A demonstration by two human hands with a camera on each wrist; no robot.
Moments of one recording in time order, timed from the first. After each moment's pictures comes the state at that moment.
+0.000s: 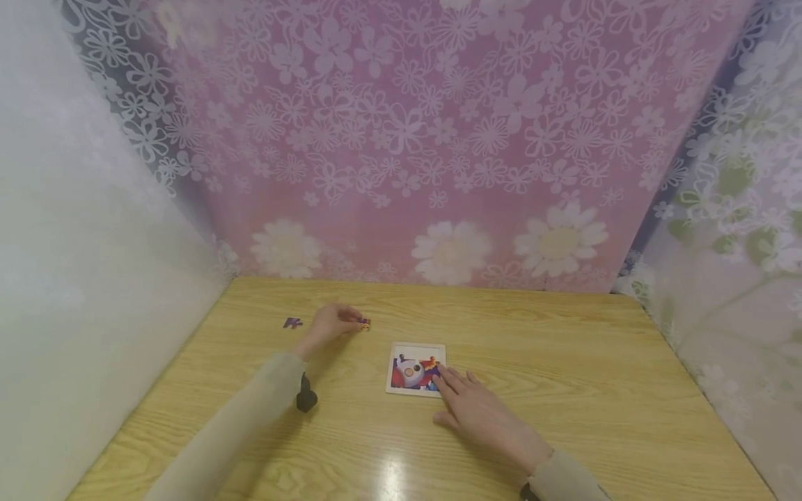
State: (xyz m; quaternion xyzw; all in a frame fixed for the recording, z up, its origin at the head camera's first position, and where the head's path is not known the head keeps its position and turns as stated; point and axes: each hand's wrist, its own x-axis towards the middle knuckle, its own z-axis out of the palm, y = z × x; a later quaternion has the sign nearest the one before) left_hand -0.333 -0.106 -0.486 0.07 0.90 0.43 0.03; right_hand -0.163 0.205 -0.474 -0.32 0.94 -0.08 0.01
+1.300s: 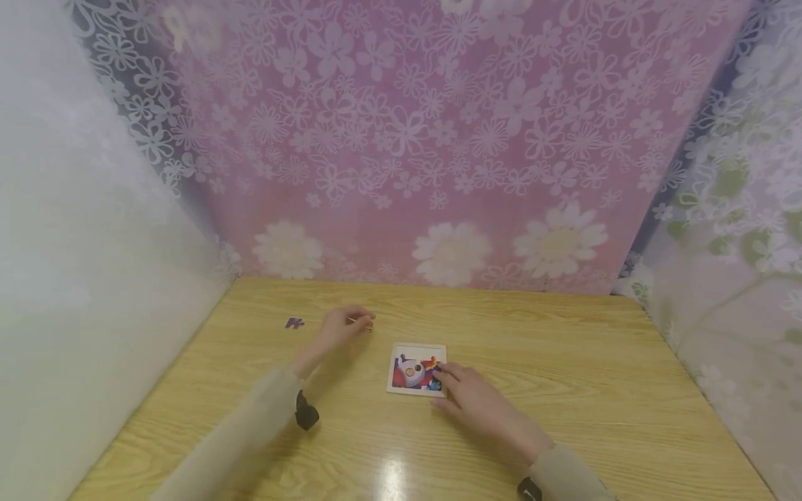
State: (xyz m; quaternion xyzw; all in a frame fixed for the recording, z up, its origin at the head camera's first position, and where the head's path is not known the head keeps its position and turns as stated) left_hand -0.304 -0.094 -0.472 0.17 0.87 0.46 0.01; right_hand -0.177 0.206 -0.475 -0.29 0.94 -0.17 0.01
